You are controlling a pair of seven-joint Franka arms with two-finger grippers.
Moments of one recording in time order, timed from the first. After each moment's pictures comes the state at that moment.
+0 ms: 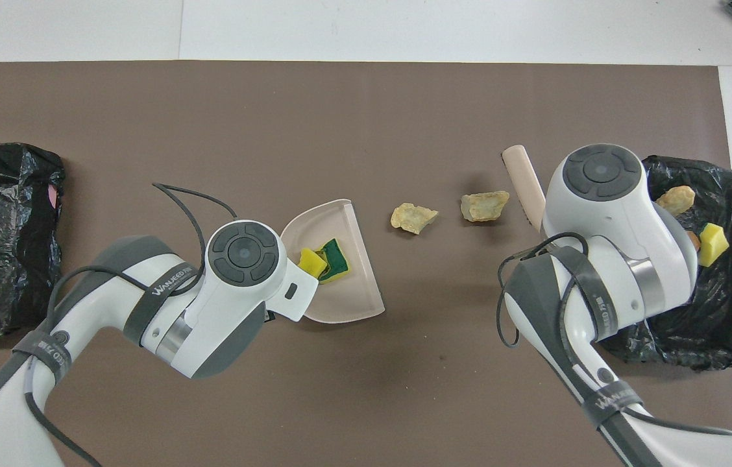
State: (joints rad) left arm -0.11 0.13 -0.46 -2.08 0.22 2.07 0.63; right arm 0.24 0.17 0.00 -1.94 -0.27 1.82 0.07
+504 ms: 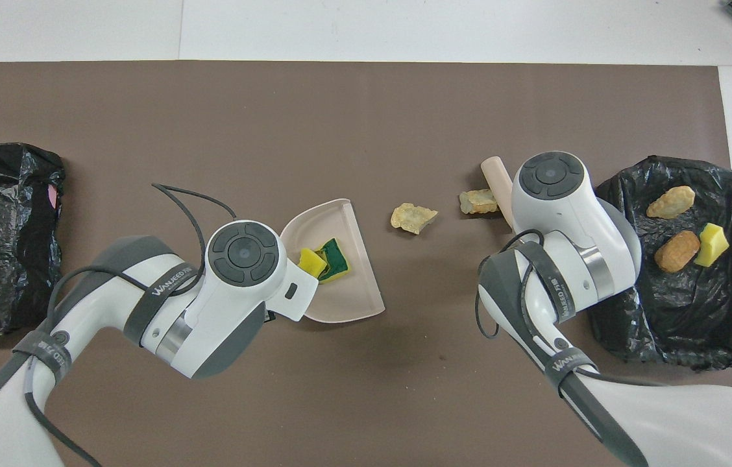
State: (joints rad) left arm -0.11 0.13 -0.46 -2.08 0.22 2.07 0.63; right arm 0.26 0.27 0.02 -1.94 -0.17 1.86 0.07
